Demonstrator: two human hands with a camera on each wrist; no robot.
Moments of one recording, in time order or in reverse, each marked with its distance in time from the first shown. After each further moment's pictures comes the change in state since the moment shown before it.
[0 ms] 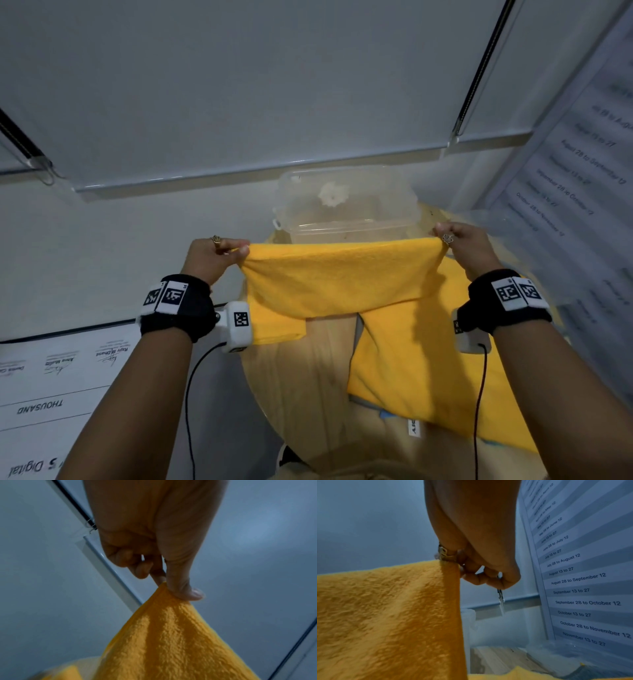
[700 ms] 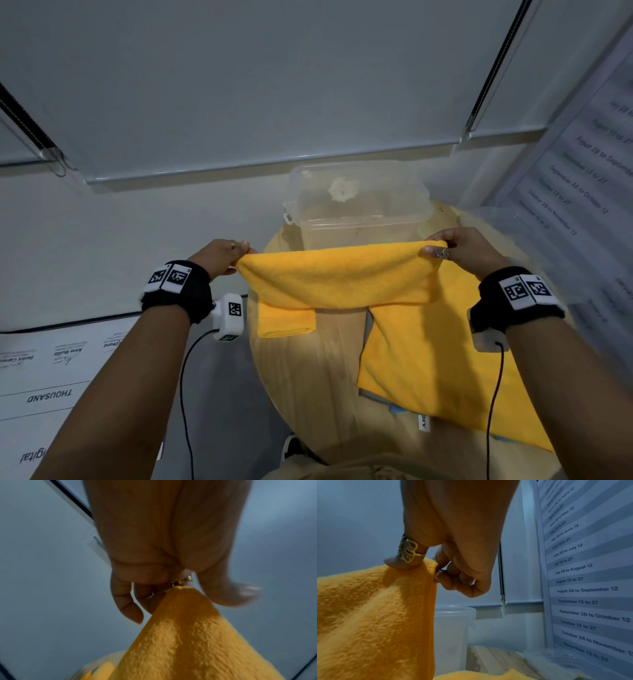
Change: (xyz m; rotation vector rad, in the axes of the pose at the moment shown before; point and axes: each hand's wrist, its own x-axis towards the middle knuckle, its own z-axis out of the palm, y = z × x) left_hand 0.012 -0.006 -0.020 0.186 -0.324 -0.271; right_hand -0.010 -0.009 0.009 -0.246 -0.324 0.008
